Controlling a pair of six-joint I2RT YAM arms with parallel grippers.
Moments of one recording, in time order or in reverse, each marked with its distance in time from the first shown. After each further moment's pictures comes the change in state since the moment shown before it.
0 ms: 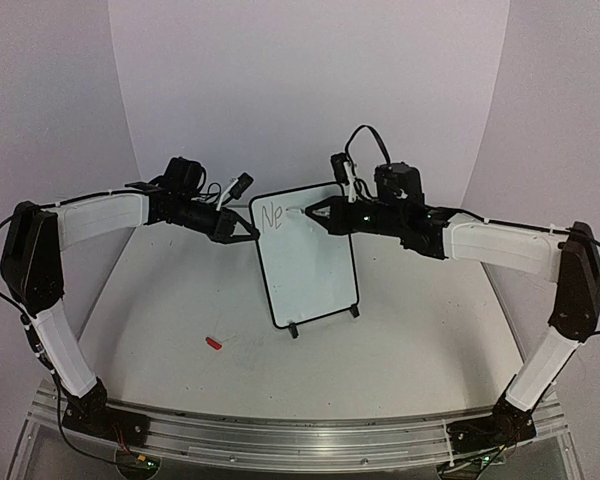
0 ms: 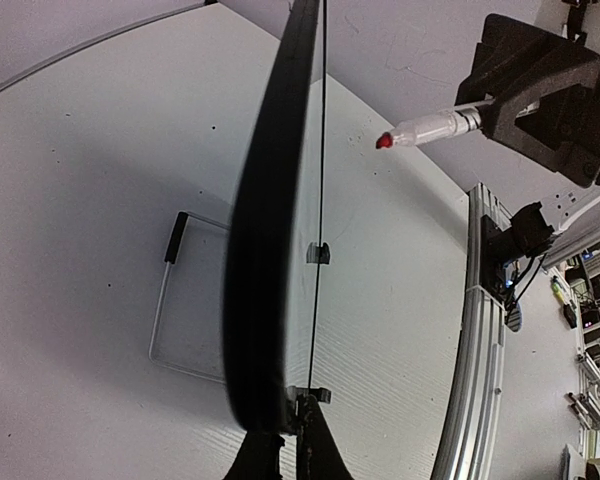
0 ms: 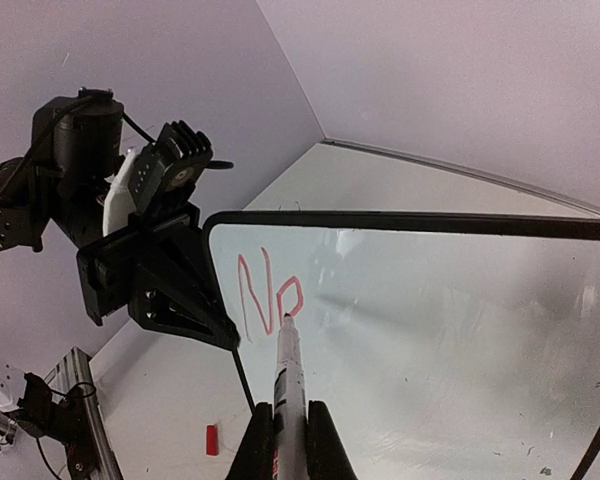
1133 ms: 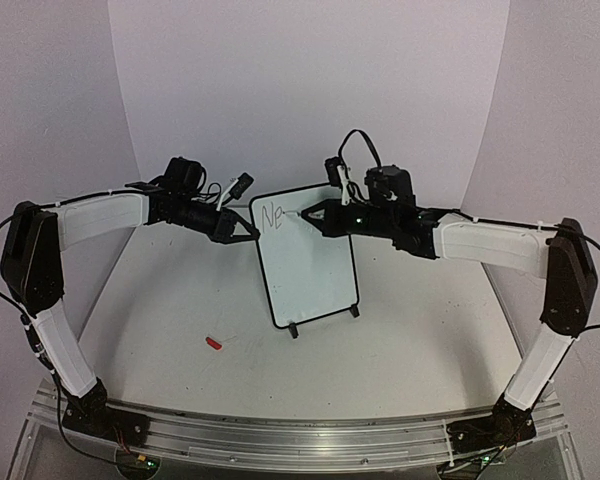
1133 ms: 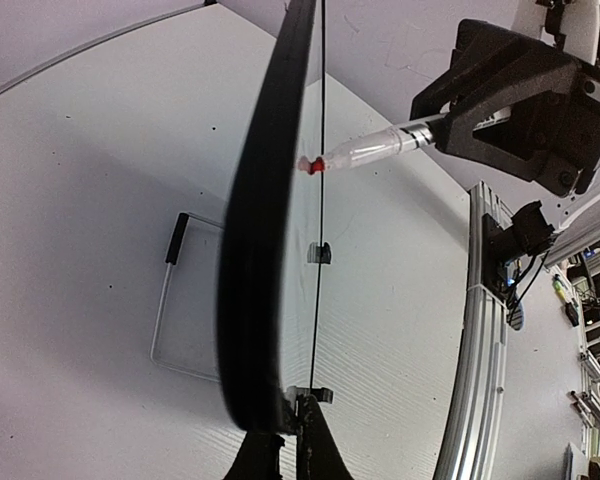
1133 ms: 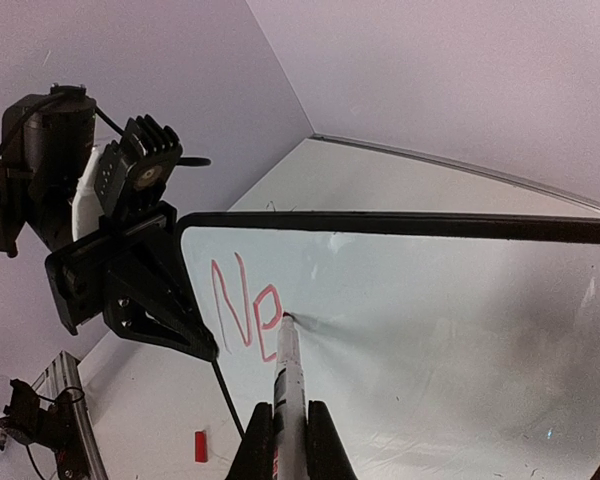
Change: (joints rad) left arm -0.001 0.000 0.000 0.000 -0.001 0.008; right arm 0.000 0.056 0.026 0.003 0.030 0.001
